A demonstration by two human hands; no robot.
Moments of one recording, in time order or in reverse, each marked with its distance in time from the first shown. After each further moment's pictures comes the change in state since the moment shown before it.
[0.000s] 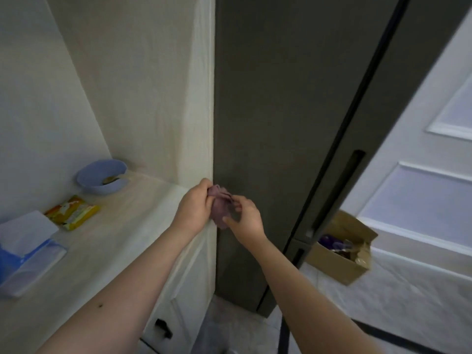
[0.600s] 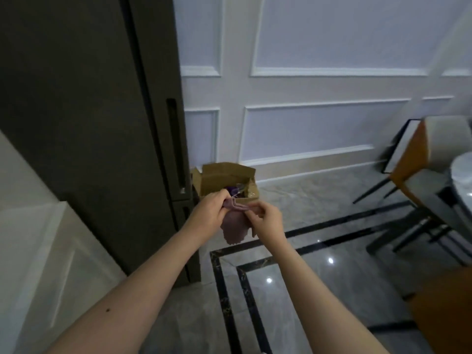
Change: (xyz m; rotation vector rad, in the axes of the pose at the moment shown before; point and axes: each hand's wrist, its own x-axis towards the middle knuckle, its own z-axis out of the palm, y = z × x) left_hand -0.103 0.203 0.169 -0.193 -0.623 0.531; right_hand -0.221 0.122 -0.193 0.060 0.577 0.505
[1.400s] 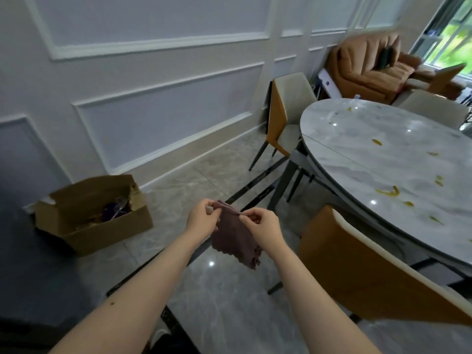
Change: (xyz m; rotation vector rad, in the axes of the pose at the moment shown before) left_hand 0.177 0.225 0.306 -0.516 -0.366 -0.372; right_hand 0.023 0.195 -0.310 -0.057 0.375 0.301
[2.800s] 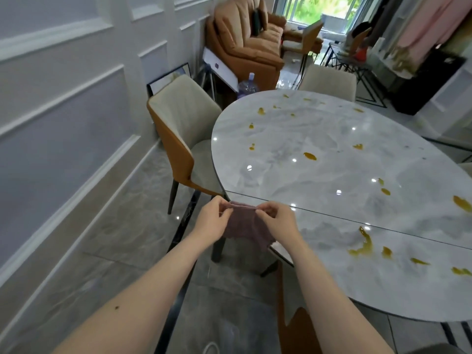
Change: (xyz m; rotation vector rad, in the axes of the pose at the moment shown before) left_hand 0.470 0.248 0.306 0.221 -0.561 0.459; right_hand 0.481 0.135 -0.229 -0.012 0.504 0.353
